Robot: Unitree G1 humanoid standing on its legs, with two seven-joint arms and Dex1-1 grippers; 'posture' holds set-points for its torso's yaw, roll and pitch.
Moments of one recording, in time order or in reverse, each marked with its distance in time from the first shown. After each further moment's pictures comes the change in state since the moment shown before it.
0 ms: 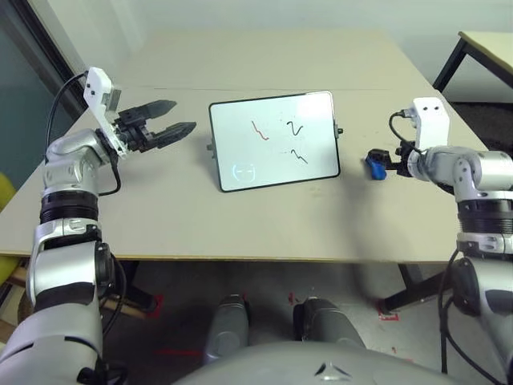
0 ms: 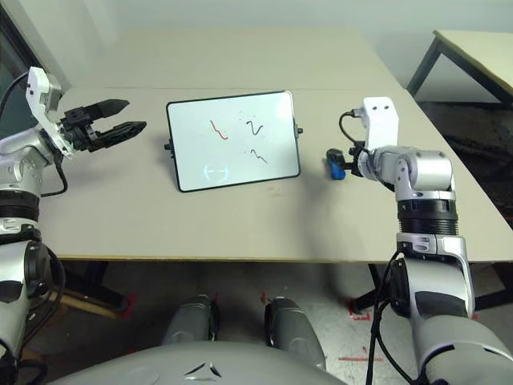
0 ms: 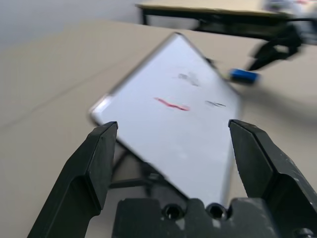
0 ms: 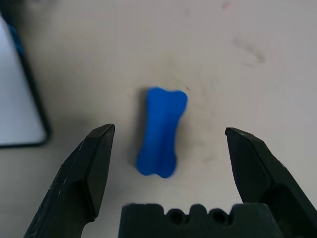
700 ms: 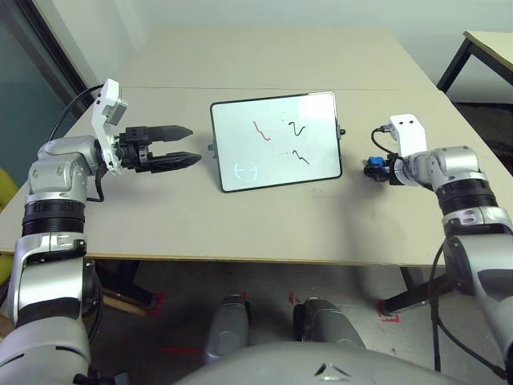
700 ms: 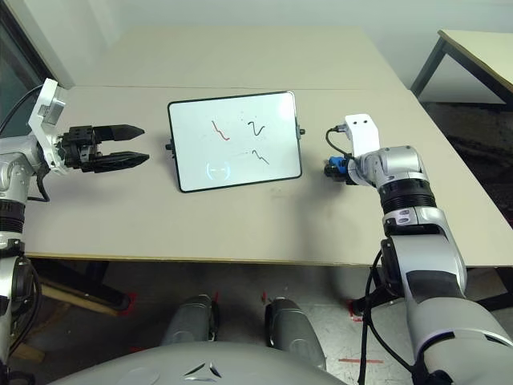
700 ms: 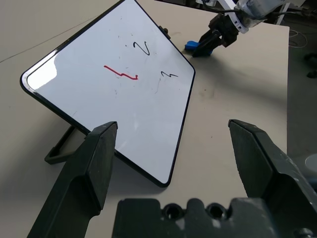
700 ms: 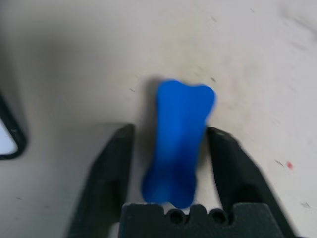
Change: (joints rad) left arm 0.101 0.062 -0.024 -0.147 -0.030 0.147 -0.089; right arm -0.113 0.072 0.034 0.359 -0.071 -0.189 0.066
